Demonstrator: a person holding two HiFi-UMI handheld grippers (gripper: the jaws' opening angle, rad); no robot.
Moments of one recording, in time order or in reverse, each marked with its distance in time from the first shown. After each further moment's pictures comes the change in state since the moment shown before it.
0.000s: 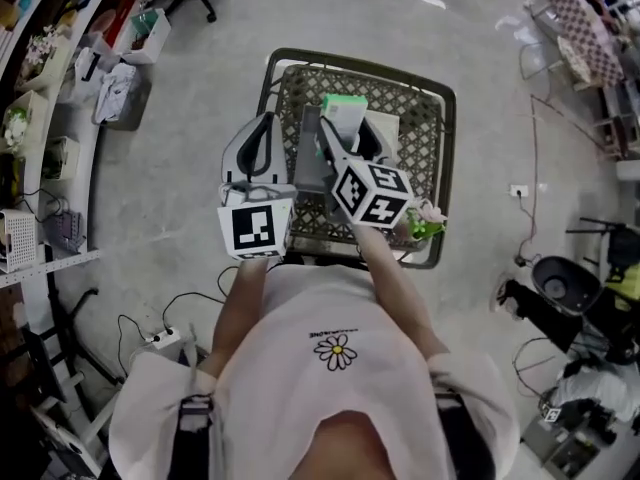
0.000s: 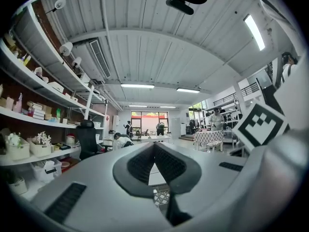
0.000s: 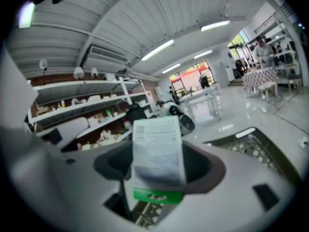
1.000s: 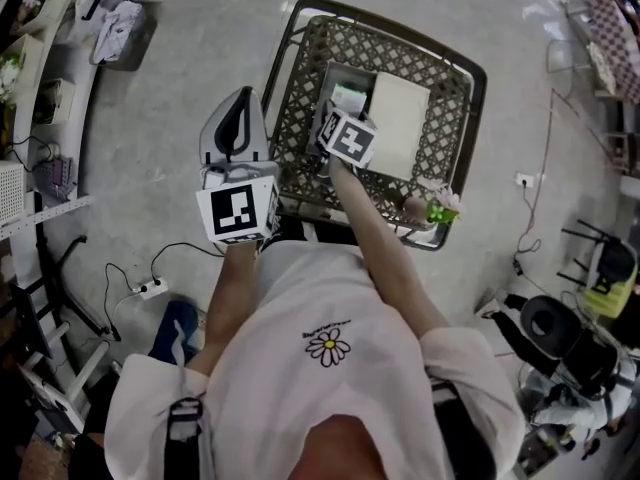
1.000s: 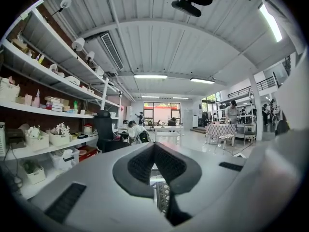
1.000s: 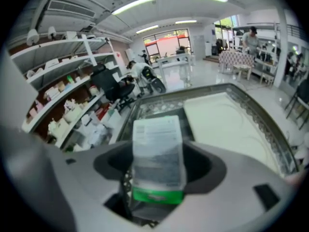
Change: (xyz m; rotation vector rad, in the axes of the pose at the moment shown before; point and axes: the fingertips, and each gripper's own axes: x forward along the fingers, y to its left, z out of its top) left arm -0.035 0.080 -0.056 -0.025 0.106 0.149; right arm 0.075 -0.061 -0.192 0.084 0.454 -0.386
